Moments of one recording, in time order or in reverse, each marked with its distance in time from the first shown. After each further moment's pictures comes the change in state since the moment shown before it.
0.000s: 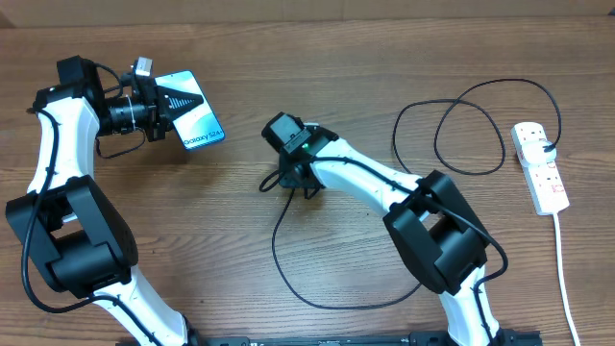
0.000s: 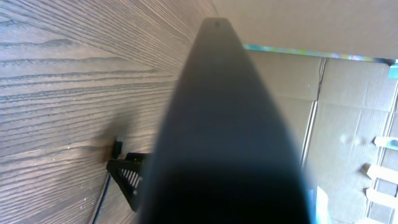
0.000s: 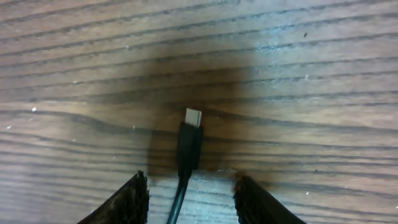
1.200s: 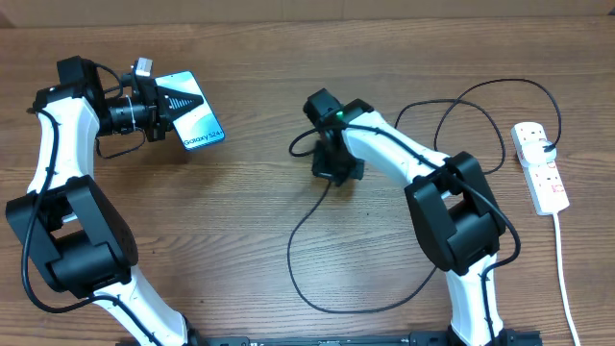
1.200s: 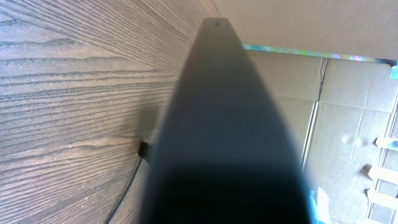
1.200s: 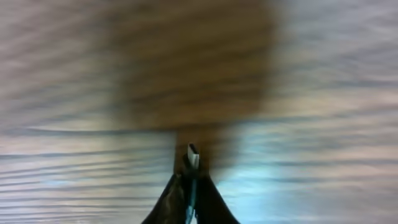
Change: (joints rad) left arm 0.000 0.000 0.000 -0.003 -0.004 0.000; right arm -0.195 0.027 0.056 -0.248 -0.171 -0.015
